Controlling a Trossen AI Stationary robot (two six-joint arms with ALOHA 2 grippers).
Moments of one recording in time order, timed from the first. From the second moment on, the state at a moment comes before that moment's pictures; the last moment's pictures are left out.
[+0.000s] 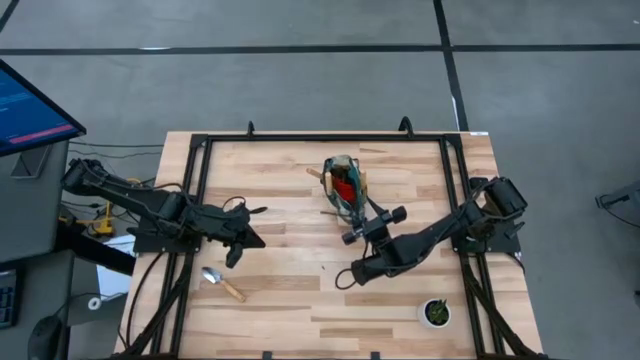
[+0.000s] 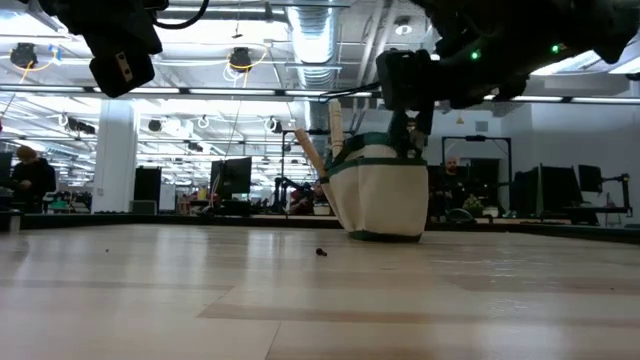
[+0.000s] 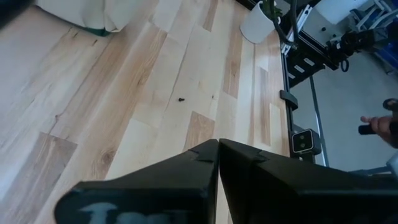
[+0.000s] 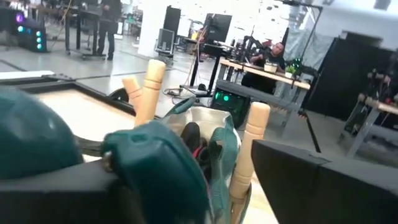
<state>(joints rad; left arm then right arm) -0.33 0.84 0.60 -0.33 -0.13 -0.69 0.42 1.79 0.98 -0.36 1.57 0.97</state>
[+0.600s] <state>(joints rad) -0.33 0.84 0.60 -0.33 -0.13 -0.68 0.38 1.78 1.04 -0.42 1.41 0.89</state>
